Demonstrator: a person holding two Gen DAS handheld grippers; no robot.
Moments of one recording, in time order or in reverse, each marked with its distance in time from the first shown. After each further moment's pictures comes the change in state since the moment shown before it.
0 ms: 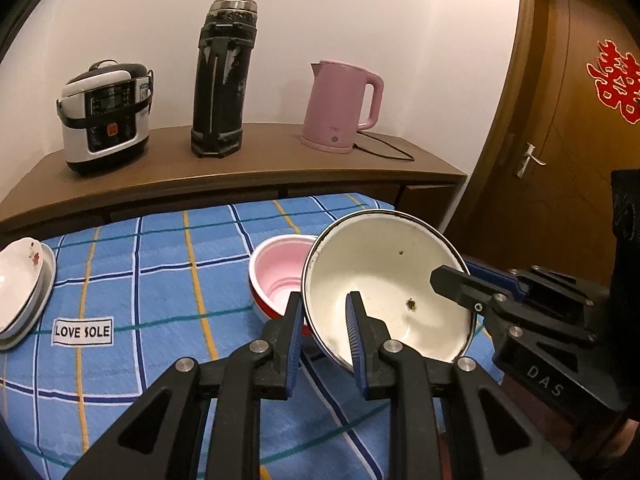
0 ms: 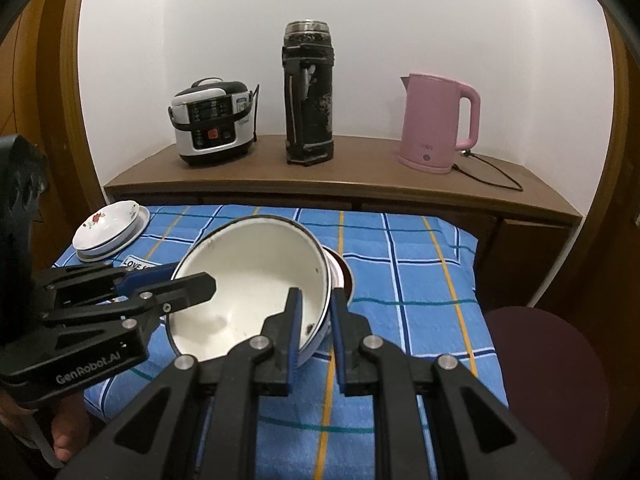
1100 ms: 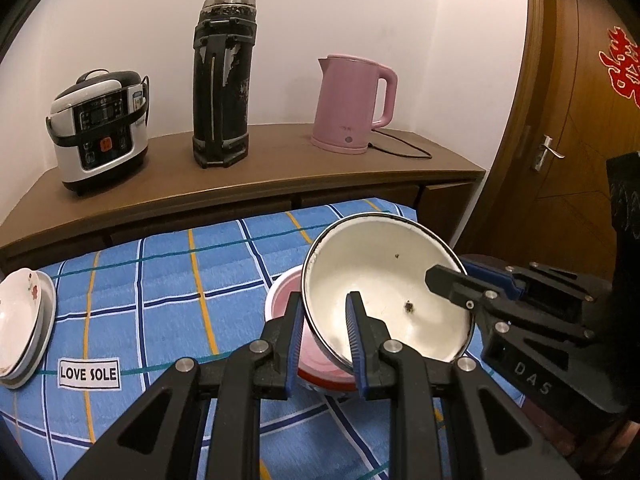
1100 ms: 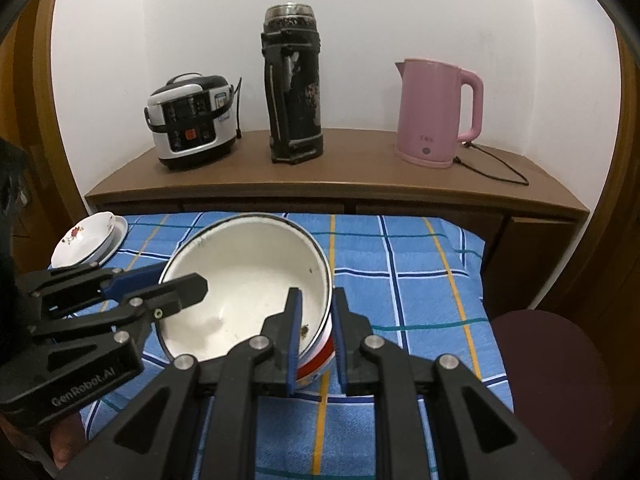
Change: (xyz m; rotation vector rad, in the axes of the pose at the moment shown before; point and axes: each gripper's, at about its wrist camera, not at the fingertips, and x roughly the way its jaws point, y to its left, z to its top) left arm 0.036 0.008 0.027 0.039 0.018 0.053; right arm 0.049 -0.018 0.022 0.040 0.044 -0.004
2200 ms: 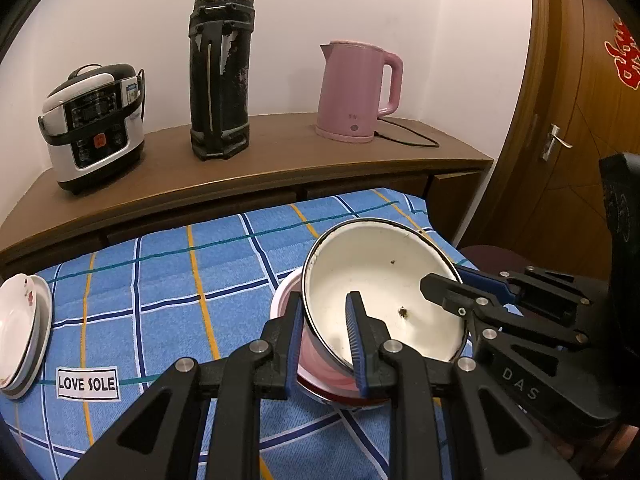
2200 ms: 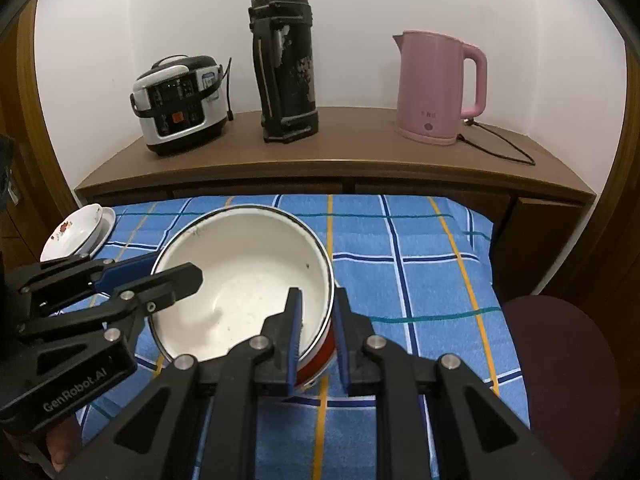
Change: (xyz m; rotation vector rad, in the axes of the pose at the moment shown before) left arm 0.020 0.002 0.002 0.014 0.038 0.017; right arm 0.028 -0.002 -0.001 0.021 0.067 -0.002
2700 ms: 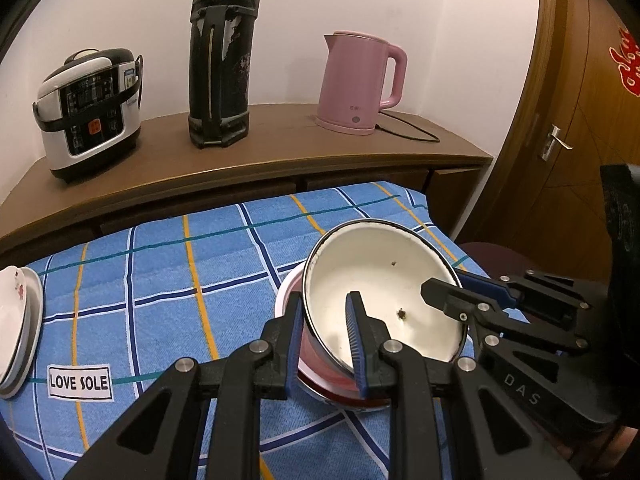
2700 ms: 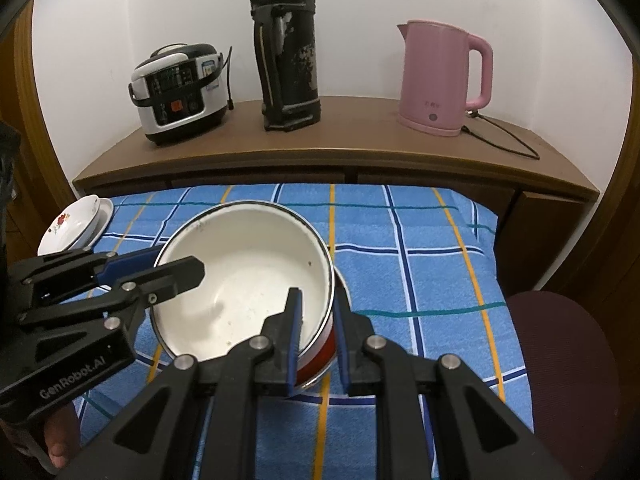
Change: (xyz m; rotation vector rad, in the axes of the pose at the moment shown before) left arm 0.009 0.009 0.001 -0.025 0.030 -0.028; right arm 0.007 0.002 -0.001 -0.007 0.035 0.003
